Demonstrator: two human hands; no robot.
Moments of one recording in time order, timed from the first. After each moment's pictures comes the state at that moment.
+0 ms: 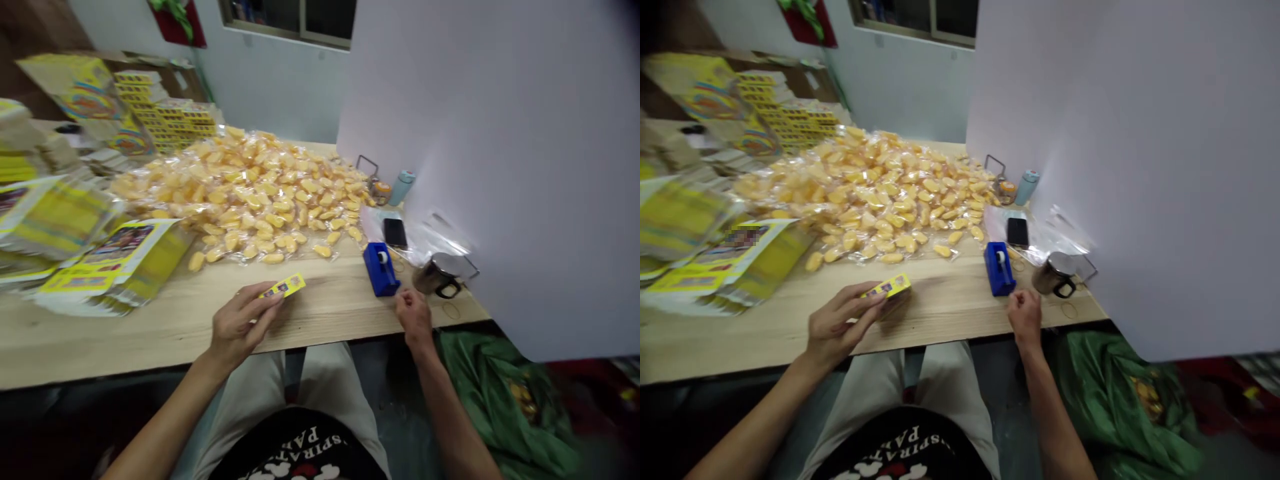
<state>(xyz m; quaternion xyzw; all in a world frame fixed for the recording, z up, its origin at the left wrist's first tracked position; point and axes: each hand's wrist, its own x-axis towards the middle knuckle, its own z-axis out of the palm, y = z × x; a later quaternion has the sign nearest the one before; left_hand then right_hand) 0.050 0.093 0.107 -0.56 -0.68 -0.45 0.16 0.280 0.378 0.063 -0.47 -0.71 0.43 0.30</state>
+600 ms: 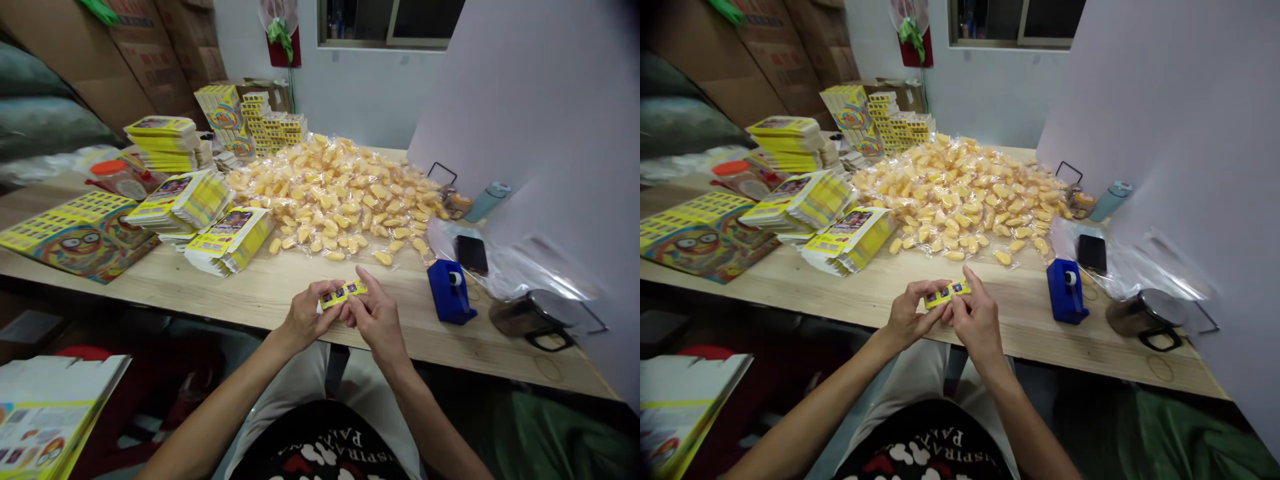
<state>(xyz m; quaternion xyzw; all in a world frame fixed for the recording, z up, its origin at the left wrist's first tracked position) 0.059 0.079 0.098 -0.52 -0.68 -0.49 0.17 0.160 0.212 0.130 -0.16 -0.68 0.69 0.18</state>
